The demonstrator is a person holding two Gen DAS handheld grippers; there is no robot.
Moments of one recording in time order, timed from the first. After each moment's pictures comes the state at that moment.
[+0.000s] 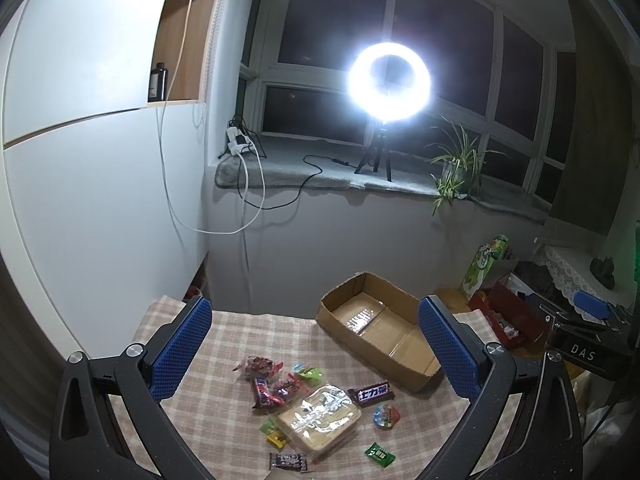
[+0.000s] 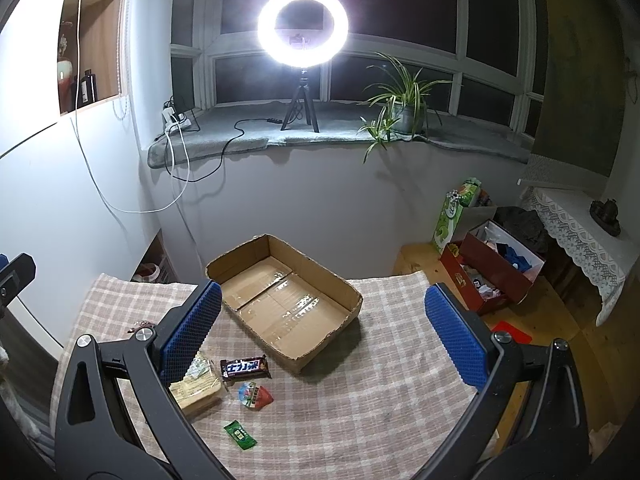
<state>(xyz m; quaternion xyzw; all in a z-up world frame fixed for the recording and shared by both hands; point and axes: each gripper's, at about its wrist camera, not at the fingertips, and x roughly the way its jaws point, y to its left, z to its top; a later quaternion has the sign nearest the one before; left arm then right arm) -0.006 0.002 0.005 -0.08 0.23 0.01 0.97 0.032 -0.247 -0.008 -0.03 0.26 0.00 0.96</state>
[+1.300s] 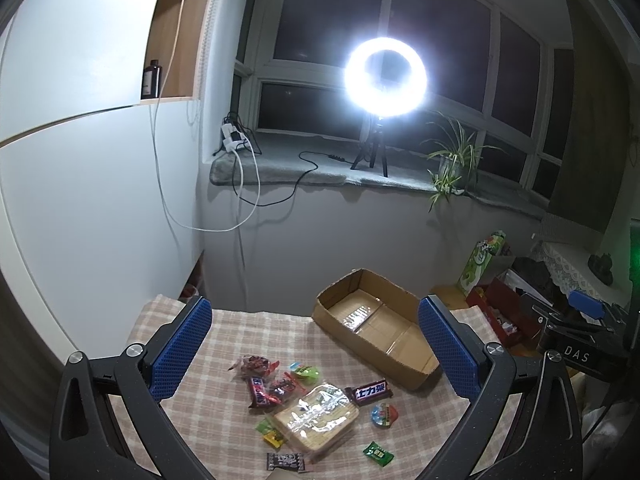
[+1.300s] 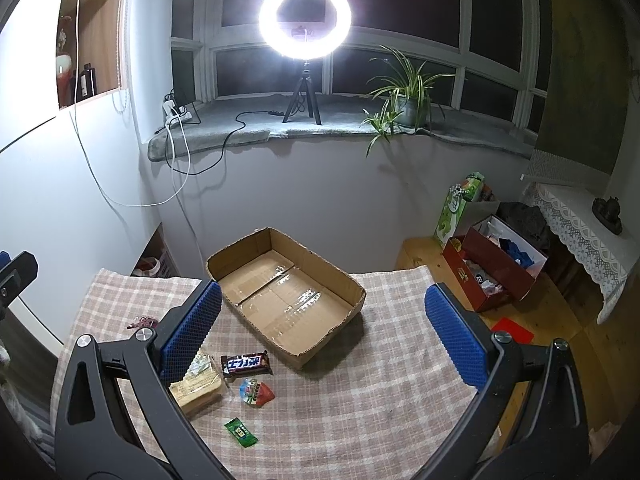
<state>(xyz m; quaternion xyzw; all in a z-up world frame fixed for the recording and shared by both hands) -0.004 -0.006 0.002 -0.08 0.24 0.01 0.97 0.038 -0.248 -0.017 -0.03 0.28 0.01 0.96</state>
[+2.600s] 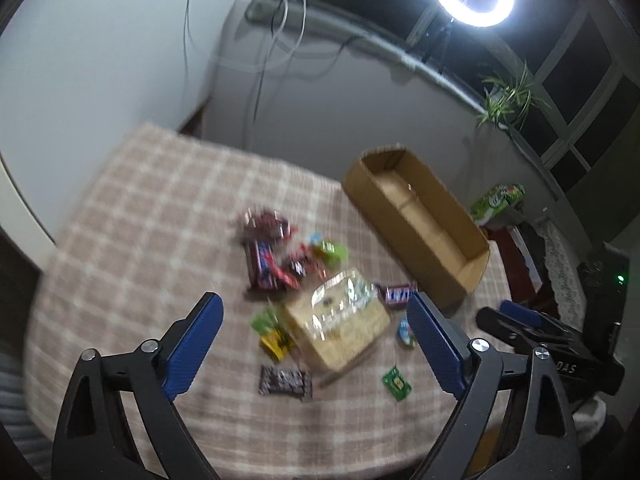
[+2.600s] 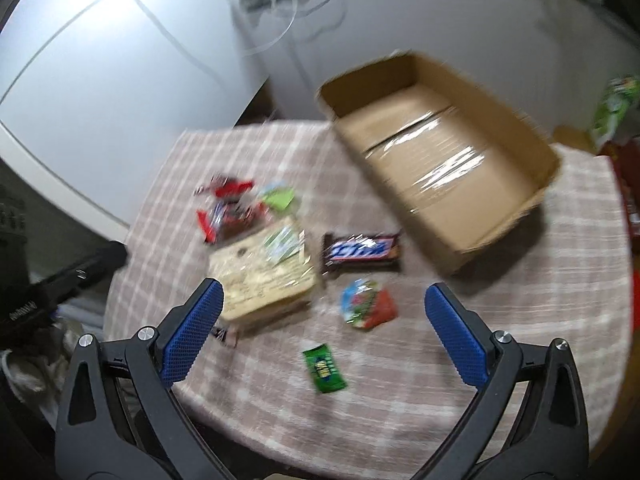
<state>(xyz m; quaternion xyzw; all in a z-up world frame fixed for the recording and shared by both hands) 0.028 0.048 -0.139 -0.22 0.45 -0.02 0.87 0.115 -0.187 -0.193 0.00 0.52 0.26 0.81</state>
